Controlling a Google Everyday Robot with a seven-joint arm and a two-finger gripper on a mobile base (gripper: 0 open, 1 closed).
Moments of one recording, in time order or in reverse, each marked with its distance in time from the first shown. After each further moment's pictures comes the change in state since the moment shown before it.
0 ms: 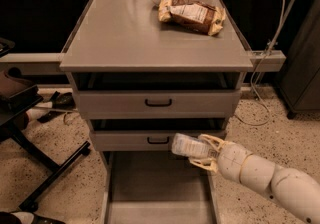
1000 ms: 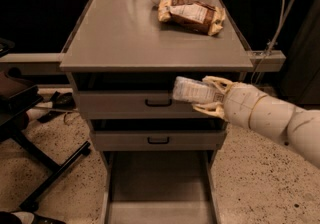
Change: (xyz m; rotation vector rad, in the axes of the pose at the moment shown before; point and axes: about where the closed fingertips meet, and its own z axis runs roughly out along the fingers) arm -0.121 -0.136 -0.025 0.150 -0.039 -0.191
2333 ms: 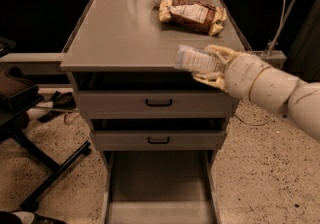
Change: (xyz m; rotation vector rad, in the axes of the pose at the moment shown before) arm -0.034 -0.072 0.014 0.116 -0.059 -0.056
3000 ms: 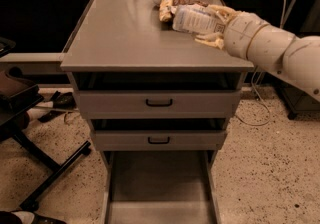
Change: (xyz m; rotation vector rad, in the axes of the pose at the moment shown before) arm -0.009 -0.086 0.046 0.091 -0.059 -0.083
